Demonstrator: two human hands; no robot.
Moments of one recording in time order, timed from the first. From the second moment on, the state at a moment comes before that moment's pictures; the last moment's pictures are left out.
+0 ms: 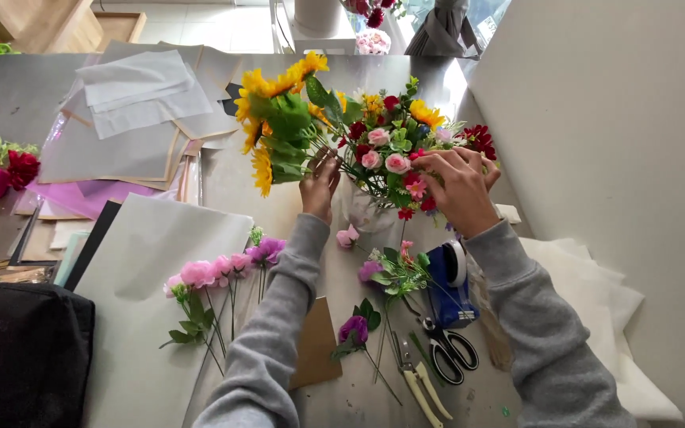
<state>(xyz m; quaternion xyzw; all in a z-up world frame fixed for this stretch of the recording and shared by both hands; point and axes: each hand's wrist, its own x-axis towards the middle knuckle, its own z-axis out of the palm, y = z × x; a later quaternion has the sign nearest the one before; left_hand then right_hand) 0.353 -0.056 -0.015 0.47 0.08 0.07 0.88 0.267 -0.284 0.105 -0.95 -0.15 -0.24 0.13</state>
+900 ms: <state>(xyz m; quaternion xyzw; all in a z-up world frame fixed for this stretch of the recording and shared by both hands) 0.394 -0.053 -0.015 0.51 0.10 -0.05 0.85 0.339 -0.215 0.076 -0.94 0.00 -0.18 0.30</state>
